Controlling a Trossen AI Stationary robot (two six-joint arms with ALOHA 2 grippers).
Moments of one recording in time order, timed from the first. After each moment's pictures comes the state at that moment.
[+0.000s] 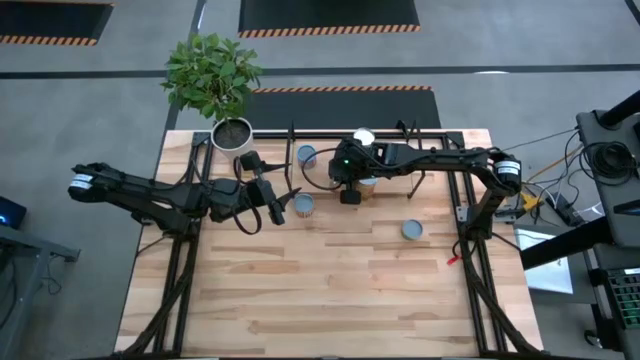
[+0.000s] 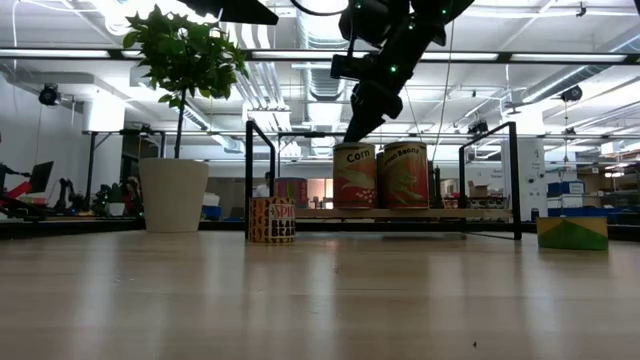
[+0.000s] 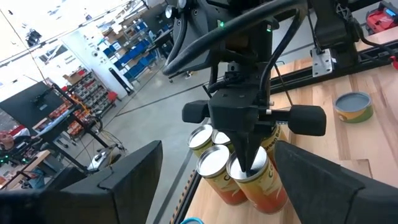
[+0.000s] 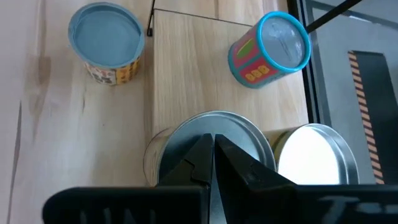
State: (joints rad) left arm -0.14 1.11 0.82 0.13 -0.67 0.44; right arm -0.26 1.72 1.38 -0.56 0.12 -0.37
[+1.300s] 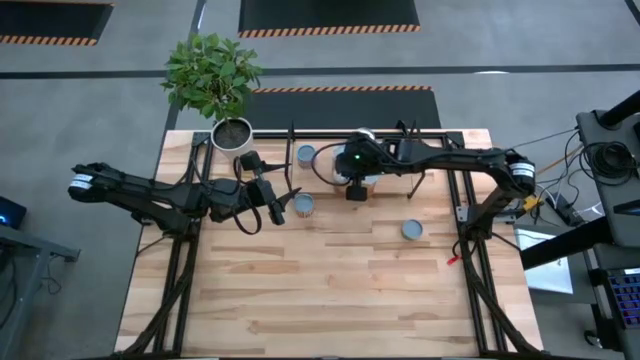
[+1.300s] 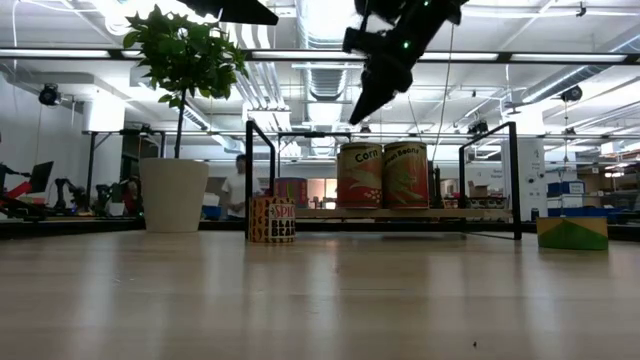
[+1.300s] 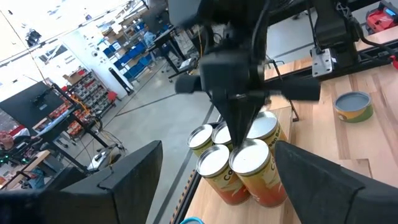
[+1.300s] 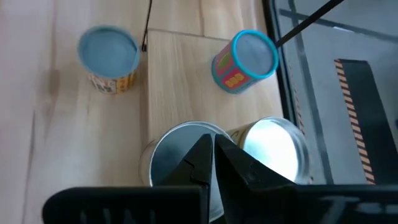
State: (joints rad) left arm -0.14 1.11 0.82 0.13 -0.67 0.44; right arm -0.25 1.61 1.38 -0.59 0.13 -0.35
